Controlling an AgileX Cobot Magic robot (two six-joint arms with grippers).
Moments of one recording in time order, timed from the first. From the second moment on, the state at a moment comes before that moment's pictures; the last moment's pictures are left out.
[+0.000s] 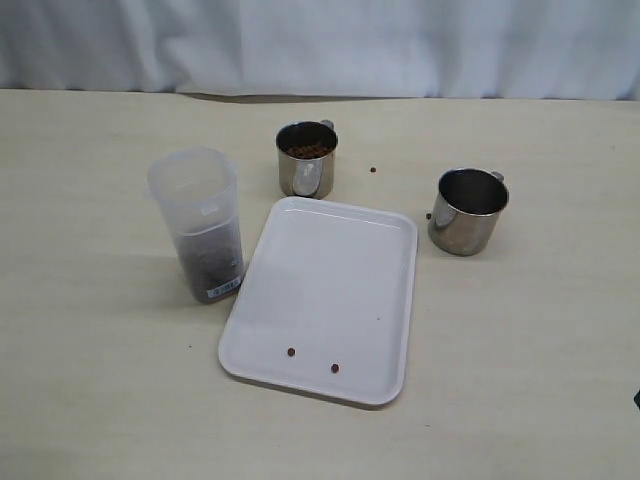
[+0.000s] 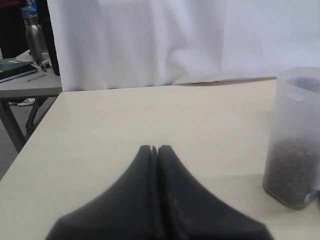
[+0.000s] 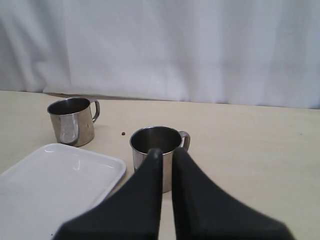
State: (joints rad) left arm -0.05 0.00 0.01 -0.04 0.25 0.11; right arm 0.05 0.16 0.00 -1.73 -0.23 1.70
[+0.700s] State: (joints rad) left arm -0.05 0.00 0.01 0.03 0.25 0.11; right arm 0.05 0.16 0.00 -1.73 -0.23 1.70
